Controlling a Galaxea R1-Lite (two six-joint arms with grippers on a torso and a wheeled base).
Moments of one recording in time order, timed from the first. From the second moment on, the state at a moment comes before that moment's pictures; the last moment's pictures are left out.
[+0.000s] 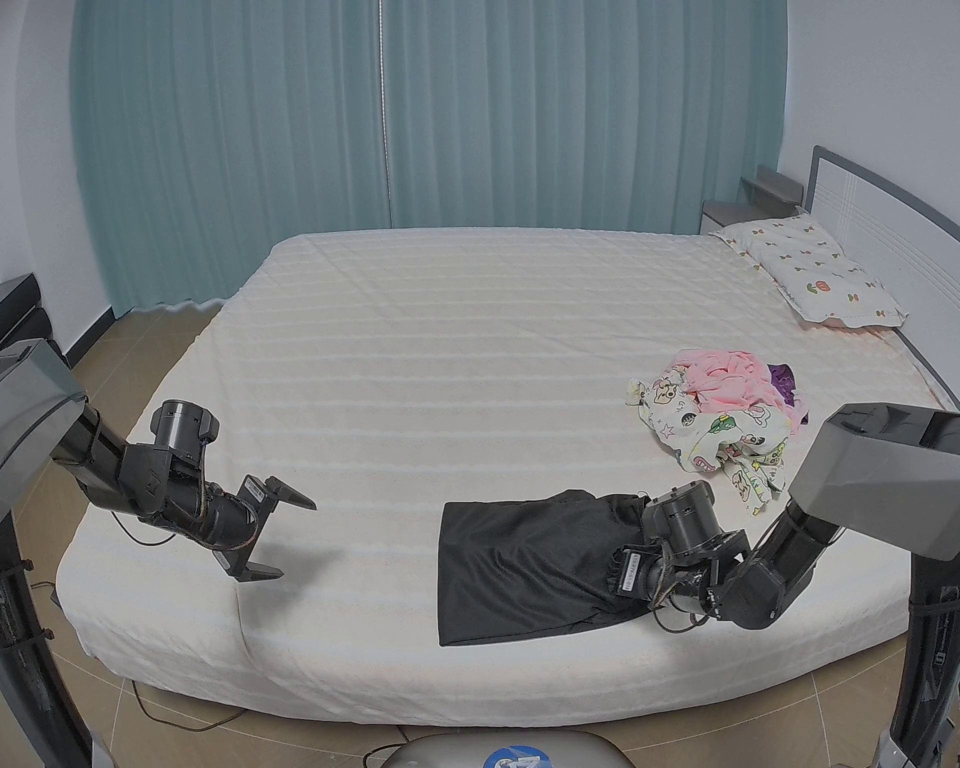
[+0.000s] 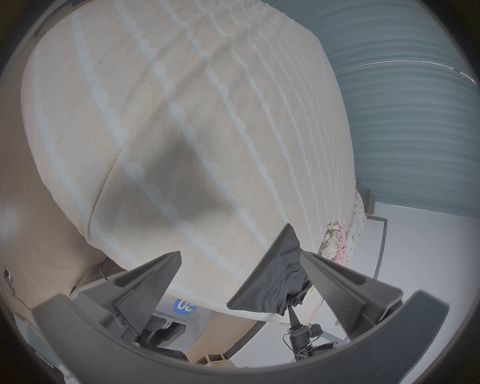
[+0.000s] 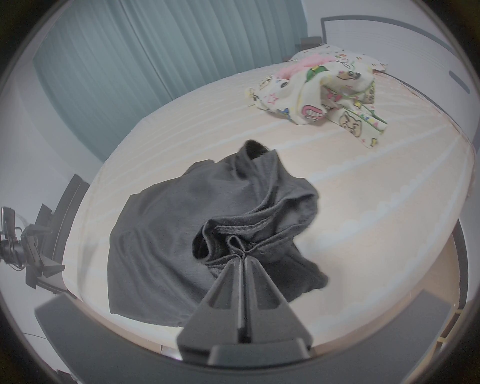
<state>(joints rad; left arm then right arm) 0.01 2.09 -0.99 -0.12 -0.49 -1.00 0.48 2.24 -0.76 -0.66 -0.23 0.64</state>
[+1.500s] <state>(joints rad) 0.01 2.10 -1.00 -0.12 -0.48 -1.01 0.33 2.07 -0.55 -0.78 -0.08 0.63</state>
